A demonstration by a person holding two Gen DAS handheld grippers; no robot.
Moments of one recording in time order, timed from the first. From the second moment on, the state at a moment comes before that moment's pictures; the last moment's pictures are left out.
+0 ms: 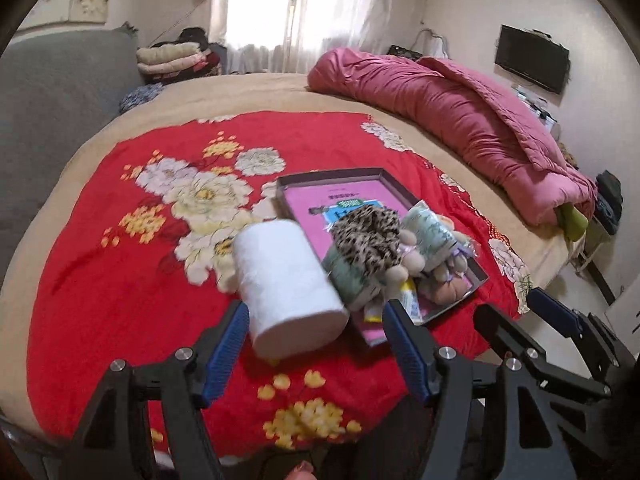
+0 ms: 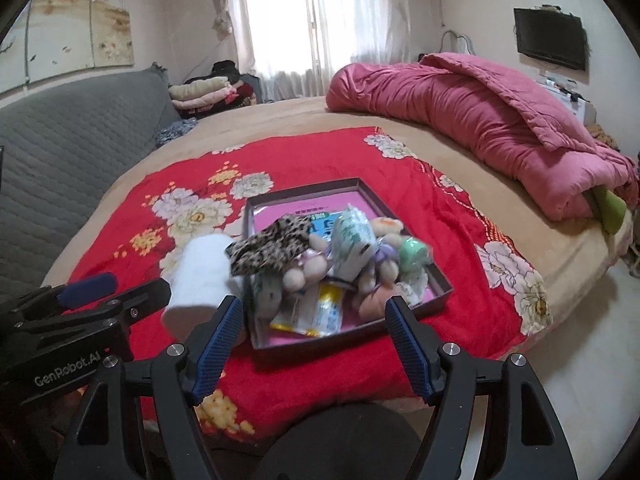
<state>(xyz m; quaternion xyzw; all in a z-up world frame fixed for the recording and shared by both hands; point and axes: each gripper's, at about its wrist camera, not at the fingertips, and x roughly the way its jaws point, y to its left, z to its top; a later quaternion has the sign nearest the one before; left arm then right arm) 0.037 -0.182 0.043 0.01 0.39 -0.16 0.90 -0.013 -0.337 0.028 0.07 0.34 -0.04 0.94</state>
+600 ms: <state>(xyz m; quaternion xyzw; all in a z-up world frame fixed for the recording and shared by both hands) 0.000 -0.160 0.035 0.00 0.40 -0.16 0.90 -0.050 -0.320 0.028 0.05 0.34 -0.05 0.94</state>
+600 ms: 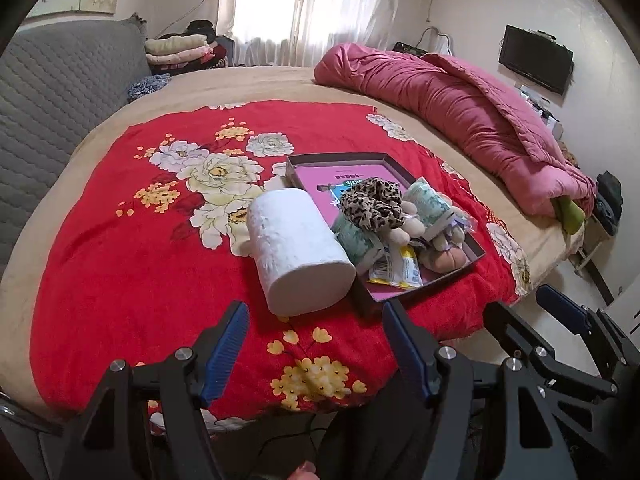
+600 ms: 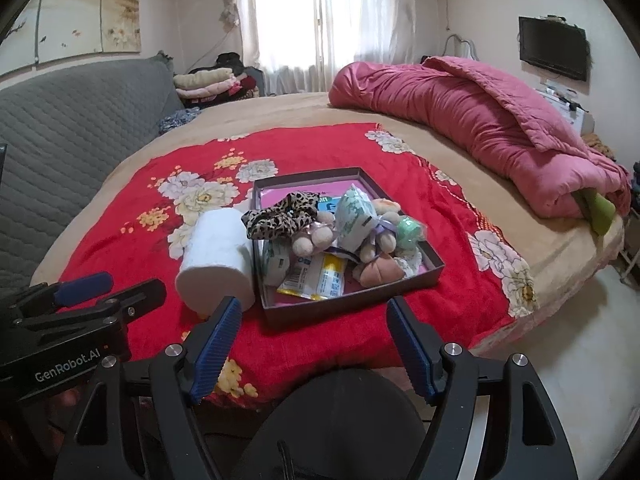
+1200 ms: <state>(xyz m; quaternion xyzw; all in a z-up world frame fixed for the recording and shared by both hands) -0.012 -0.160 0.039 0.01 0.40 -0.16 0.90 -0.065 -0.328 0.025 0.07 0.35 -0.06 0.93</state>
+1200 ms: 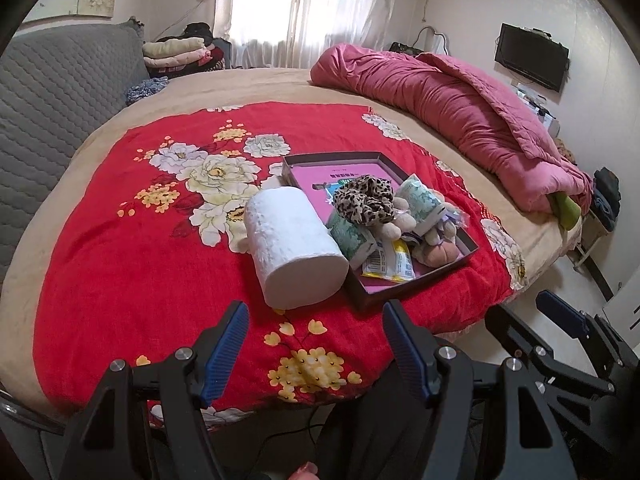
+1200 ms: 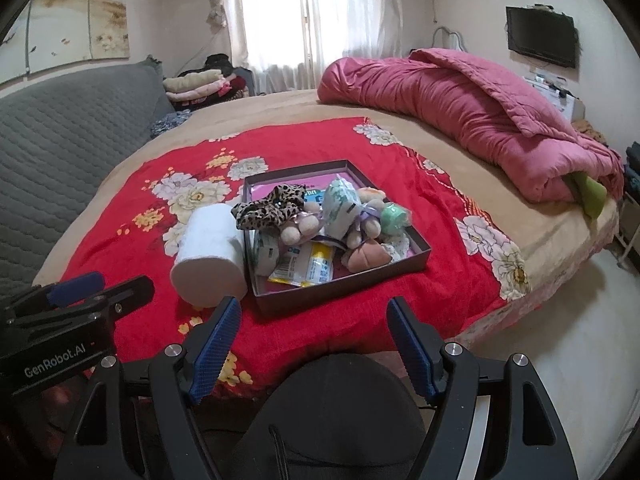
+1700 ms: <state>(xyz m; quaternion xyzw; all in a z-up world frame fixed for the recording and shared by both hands) -0.012 -0.162 0.035 0.01 0.41 -0.16 0.90 -0.063 -0.326 0.020 0.07 0.36 -0.06 0.93</state>
